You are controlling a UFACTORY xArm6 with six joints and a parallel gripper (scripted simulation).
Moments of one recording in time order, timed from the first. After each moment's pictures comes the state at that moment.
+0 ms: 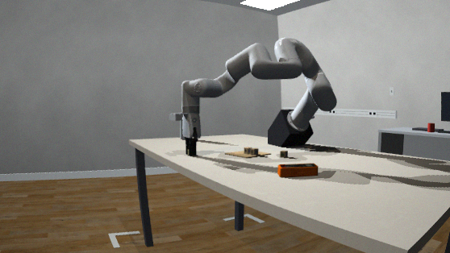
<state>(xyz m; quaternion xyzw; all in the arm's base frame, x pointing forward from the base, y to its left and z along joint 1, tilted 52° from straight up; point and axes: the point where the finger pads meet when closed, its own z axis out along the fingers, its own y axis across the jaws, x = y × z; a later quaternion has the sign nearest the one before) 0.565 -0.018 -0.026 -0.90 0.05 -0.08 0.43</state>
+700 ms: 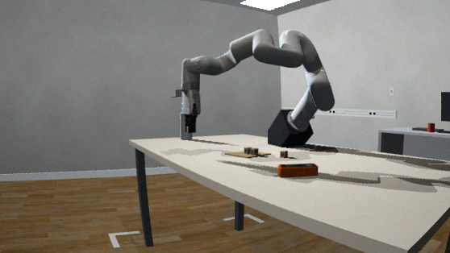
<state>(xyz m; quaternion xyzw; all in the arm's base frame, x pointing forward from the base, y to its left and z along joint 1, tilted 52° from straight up) 0.549 -0.090 0.032 -0.90 0.05 -0.08 0.43</state>
